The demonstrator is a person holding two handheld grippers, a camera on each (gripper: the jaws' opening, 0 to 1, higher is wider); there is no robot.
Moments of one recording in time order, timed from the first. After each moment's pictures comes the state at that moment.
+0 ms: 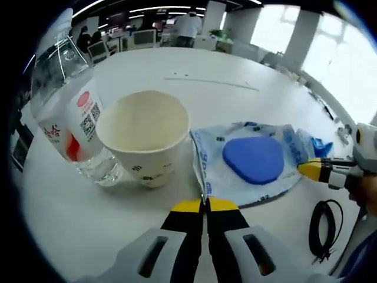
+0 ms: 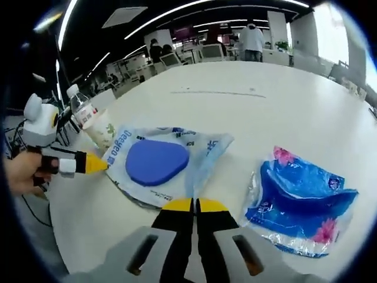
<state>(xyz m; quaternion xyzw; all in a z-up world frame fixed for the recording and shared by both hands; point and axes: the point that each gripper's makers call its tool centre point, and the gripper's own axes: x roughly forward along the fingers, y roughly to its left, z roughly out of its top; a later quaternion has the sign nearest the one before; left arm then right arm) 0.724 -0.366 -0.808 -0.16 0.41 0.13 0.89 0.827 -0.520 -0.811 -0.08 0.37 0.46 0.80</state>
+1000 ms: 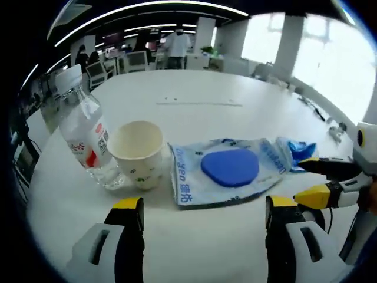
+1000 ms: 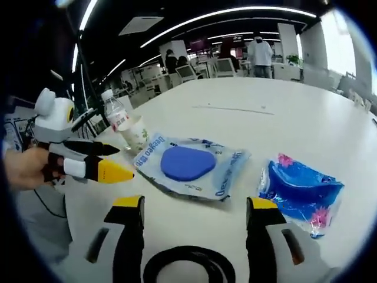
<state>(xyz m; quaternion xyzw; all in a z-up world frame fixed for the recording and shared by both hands) 0.714 -0.398 -0.763 -0.12 0.35 0.13 0.92 0.792 -0.540 -0.765 -0.06 0.32 0.50 0.80</state>
